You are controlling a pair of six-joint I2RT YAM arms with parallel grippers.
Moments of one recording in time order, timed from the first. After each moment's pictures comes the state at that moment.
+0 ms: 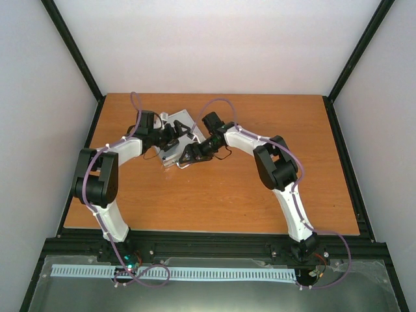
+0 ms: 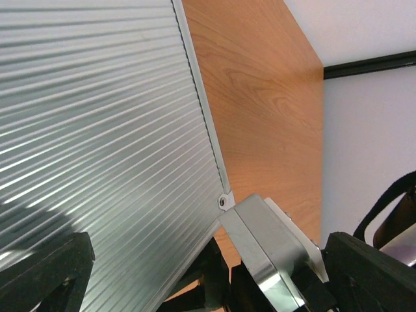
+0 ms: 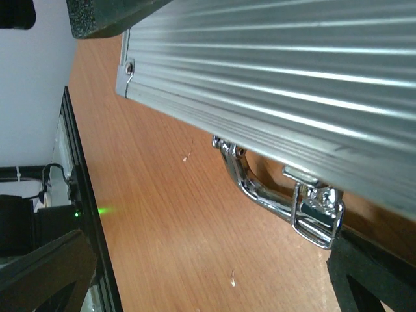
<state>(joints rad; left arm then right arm) -0.18 1.80 1.07 -0.02 0.66 -0.78 0.62 2.33 1.80 -0.60 -0.92 0.16</state>
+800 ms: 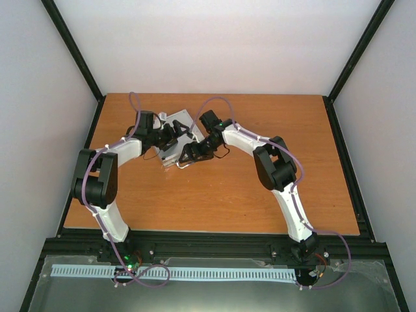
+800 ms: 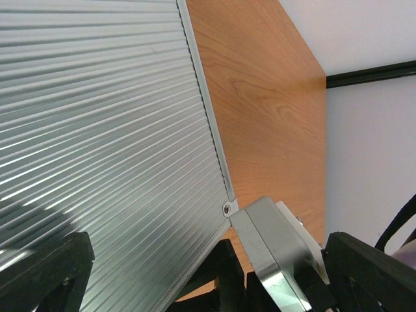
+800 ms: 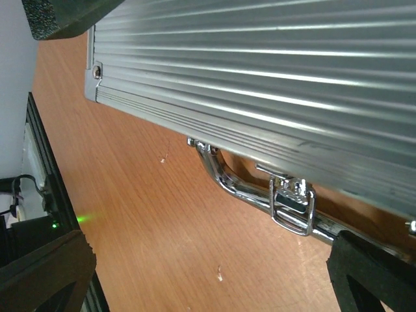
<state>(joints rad) -0.18 1.79 1.06 0.00 0.63 -0.79 0.64 2.33 1.87 -0.69 -0.80 0.19</state>
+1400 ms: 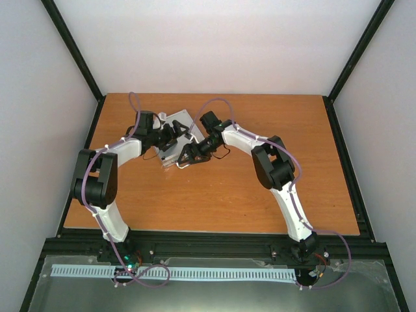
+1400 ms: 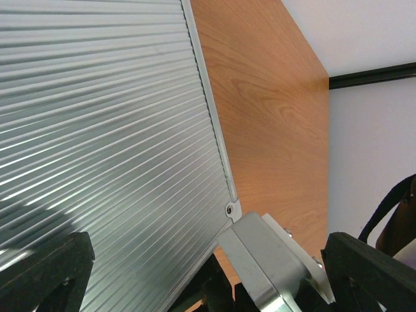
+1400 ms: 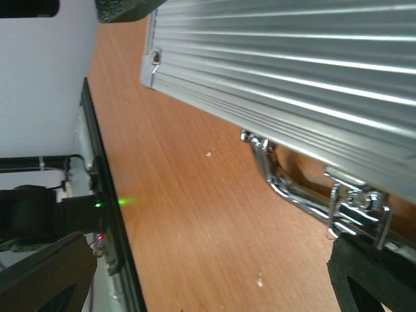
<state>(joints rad) -0.18 1.79 1.06 -0.01 0.62 -0.78 0.63 2.36 1.89 -0.69 -0.94 0.14</state>
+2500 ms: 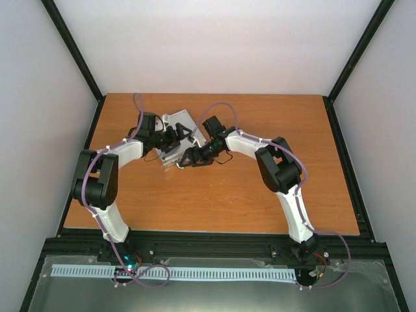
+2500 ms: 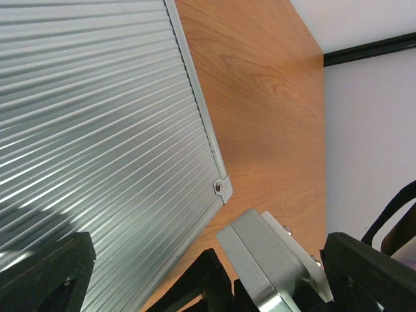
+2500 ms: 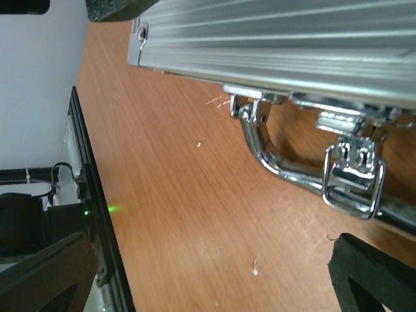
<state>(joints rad) -0.20 1.78 1.04 -0.01 0.65 -0.75 0.63 2.26 1.69 -0.55 -0.91 0.22</state>
